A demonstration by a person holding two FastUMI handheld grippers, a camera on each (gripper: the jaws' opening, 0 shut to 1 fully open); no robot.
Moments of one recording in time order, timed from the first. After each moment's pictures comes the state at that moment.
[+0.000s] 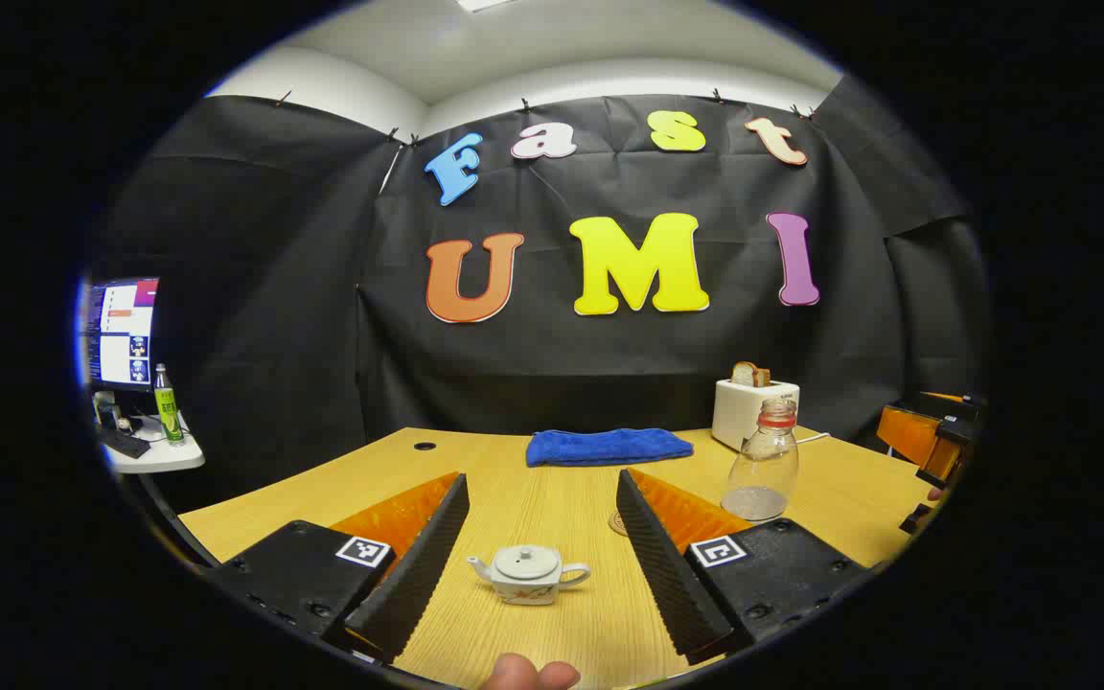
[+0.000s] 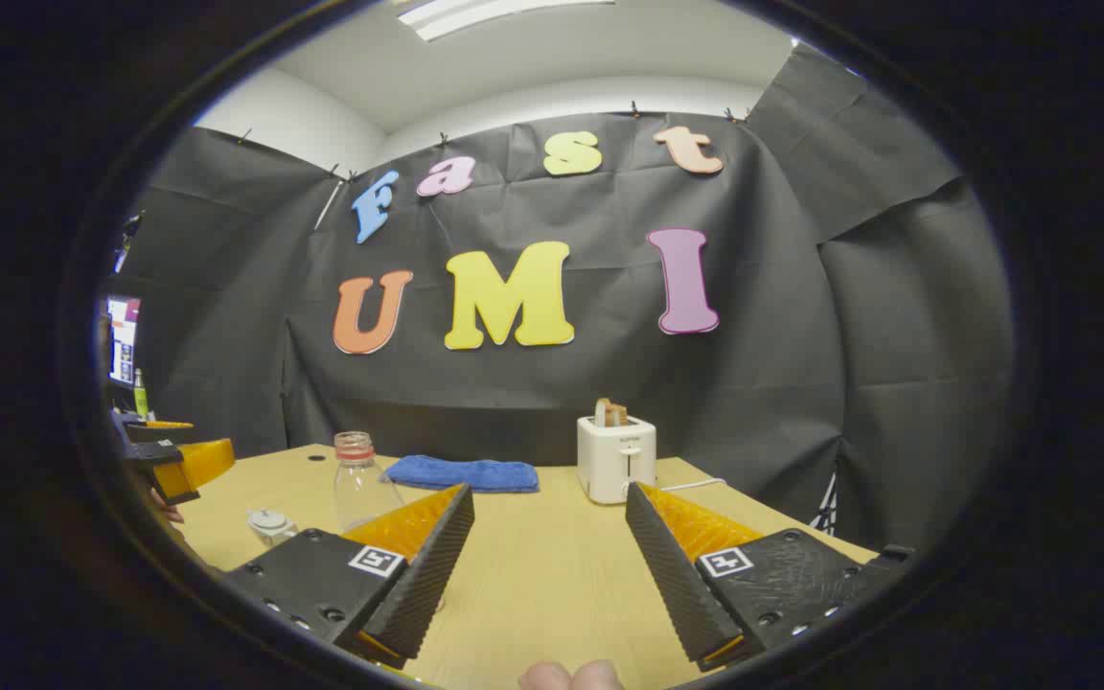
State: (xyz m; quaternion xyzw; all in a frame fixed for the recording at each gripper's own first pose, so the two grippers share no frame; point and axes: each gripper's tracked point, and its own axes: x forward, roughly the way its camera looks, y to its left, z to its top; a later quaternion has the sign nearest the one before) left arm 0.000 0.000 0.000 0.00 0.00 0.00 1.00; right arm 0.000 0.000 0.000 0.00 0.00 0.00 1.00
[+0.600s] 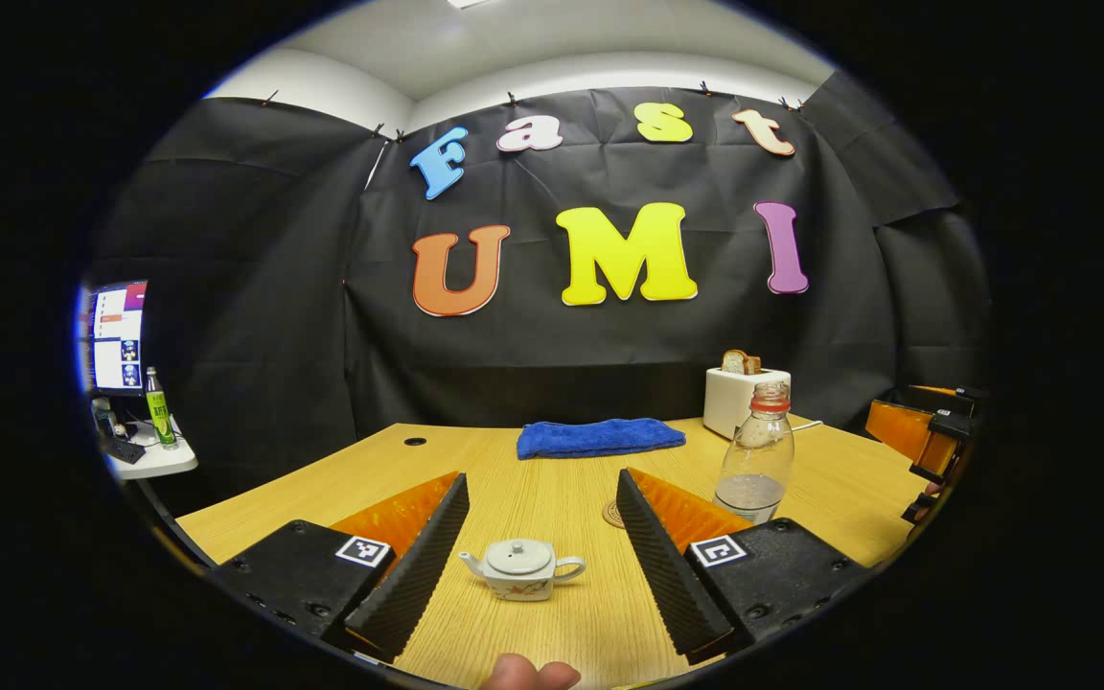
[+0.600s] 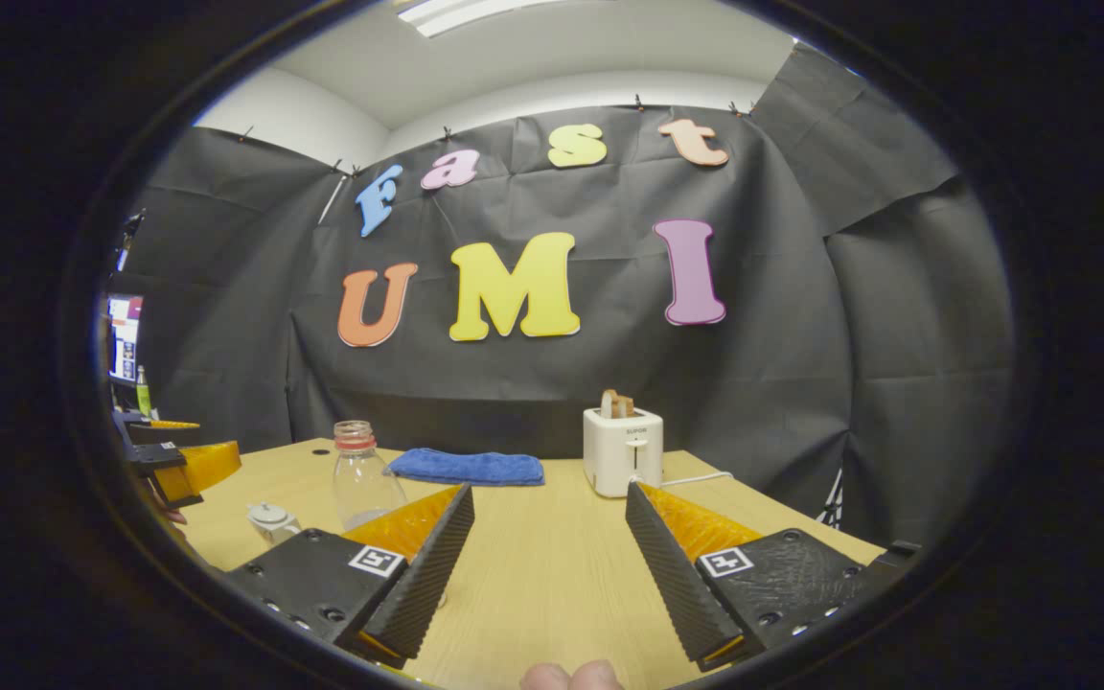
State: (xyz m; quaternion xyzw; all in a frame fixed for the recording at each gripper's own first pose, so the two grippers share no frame) left arm 0.002 -0.004 -0.008 0.01 0.01 -0.01 1.00; right arm 0.004 0.004 -0.009 0.01 0.01 0.01 1.00
